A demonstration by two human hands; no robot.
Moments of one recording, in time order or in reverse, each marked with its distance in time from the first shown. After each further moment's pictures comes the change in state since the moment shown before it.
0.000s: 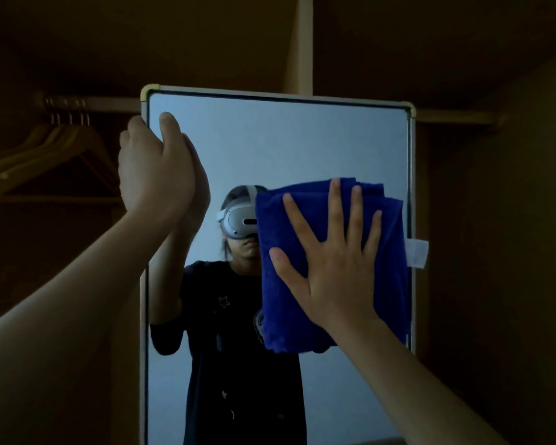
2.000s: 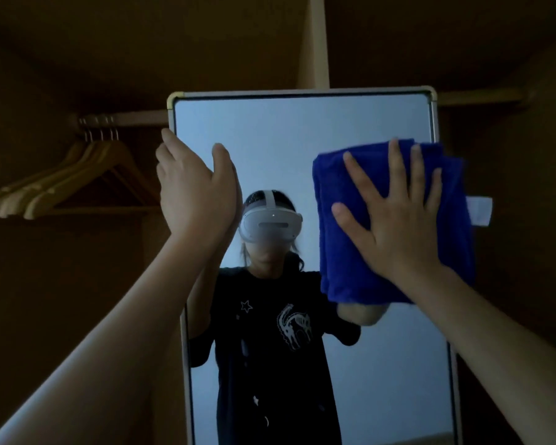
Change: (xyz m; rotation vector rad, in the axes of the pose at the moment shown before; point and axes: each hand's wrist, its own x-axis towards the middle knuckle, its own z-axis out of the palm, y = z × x) left_hand -0.025 -0.002 -0.004 0.218 -0.052 0.097; right_hand 0.031 0.039 -0.009 -0.015 0.008 0.083
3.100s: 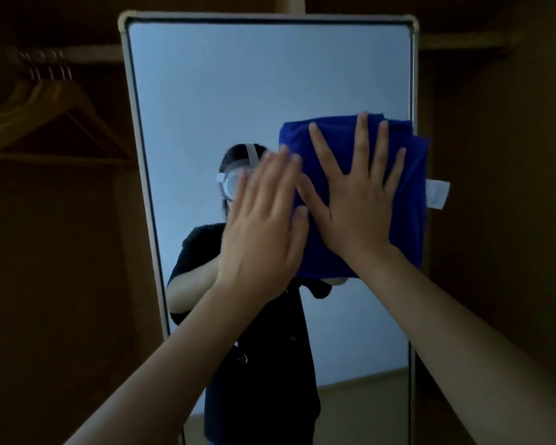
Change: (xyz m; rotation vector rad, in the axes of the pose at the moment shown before) left_hand -0.133 -0.014 0.025 0.039 -0.301 0.697; right_hand -0.041 -0.020 0.013 -0.013 -0.001 0.060
